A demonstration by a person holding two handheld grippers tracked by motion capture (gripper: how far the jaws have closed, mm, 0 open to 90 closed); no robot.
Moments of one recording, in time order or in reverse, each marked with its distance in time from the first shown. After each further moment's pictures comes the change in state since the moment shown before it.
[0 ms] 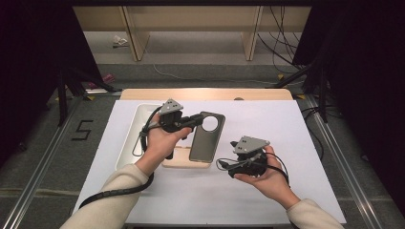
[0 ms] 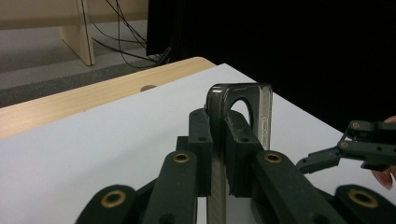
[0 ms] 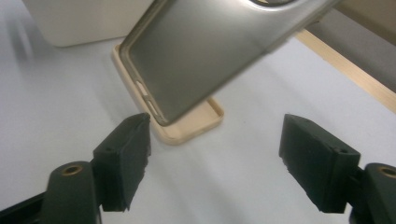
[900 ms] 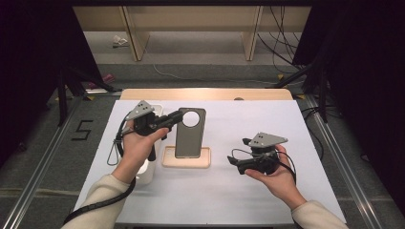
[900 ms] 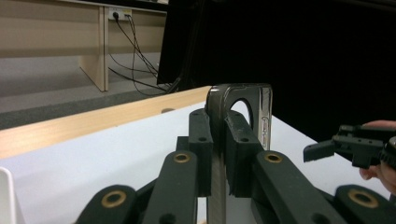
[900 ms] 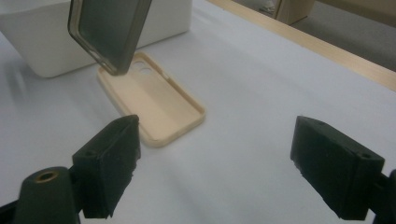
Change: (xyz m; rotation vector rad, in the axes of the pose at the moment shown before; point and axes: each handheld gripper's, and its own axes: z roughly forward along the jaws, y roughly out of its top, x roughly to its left) left arm 0.026 -0.001 -0.052 -0.149 0.024 -0.034; right arm -0.023 -0.021 -0.011 -0.078 -0.007 0.169
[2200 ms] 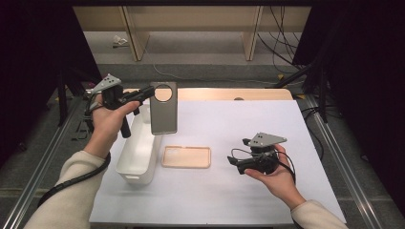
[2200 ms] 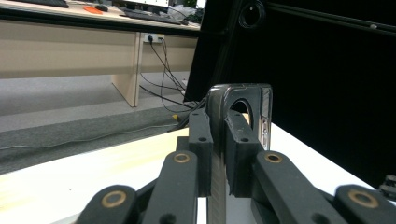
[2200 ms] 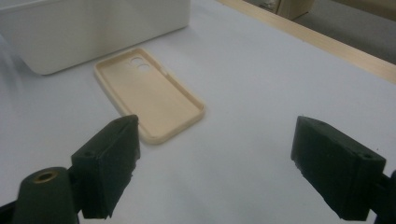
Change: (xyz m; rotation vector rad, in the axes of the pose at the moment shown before) left arm 0.066 0.053 -0.031 -0.058 0.091 -0.011; right arm -0.002 -0.003 0.004 0.012 0.001 0.011
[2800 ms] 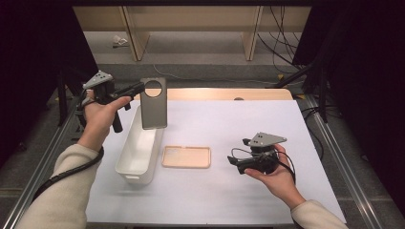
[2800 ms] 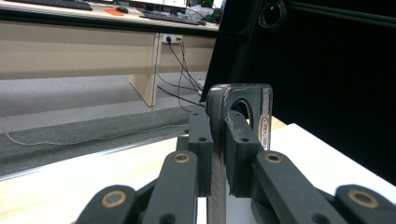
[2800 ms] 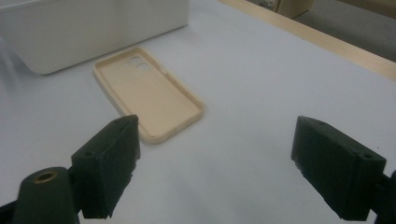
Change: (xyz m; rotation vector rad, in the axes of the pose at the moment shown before) left arm 0.032 0.002 -0.002 0.002 0.063 0.010; right arm -0.001 -0.001 0.001 0.003 0.000 0.005
